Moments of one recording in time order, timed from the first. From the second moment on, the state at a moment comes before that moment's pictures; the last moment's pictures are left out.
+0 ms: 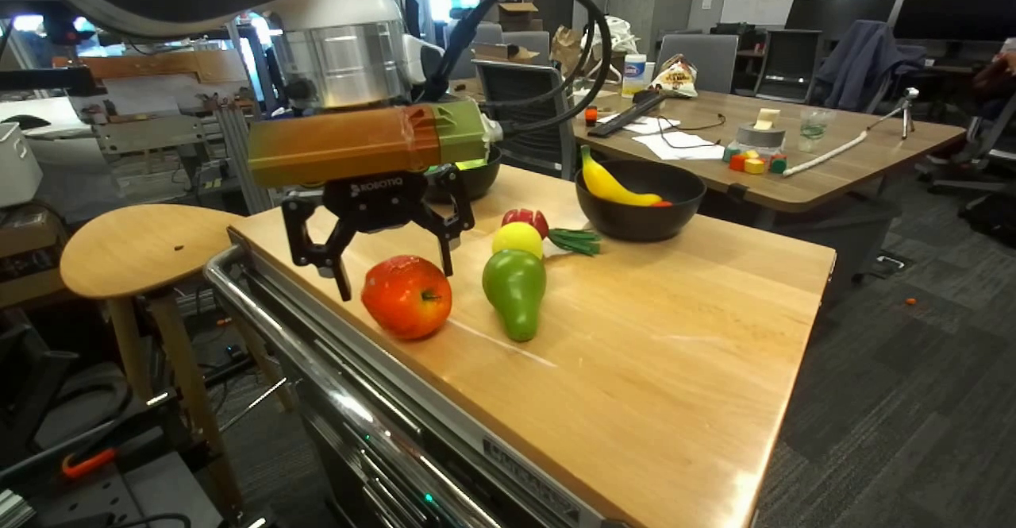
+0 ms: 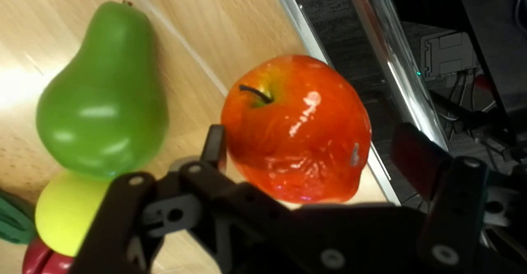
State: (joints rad) arm -0.08 -0.30 -0.16 -2.71 -0.17 2.46 -1.12
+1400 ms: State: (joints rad) arm 0.00 -0.50 -0.18 -2.72 -0.03 2.56 -1.13
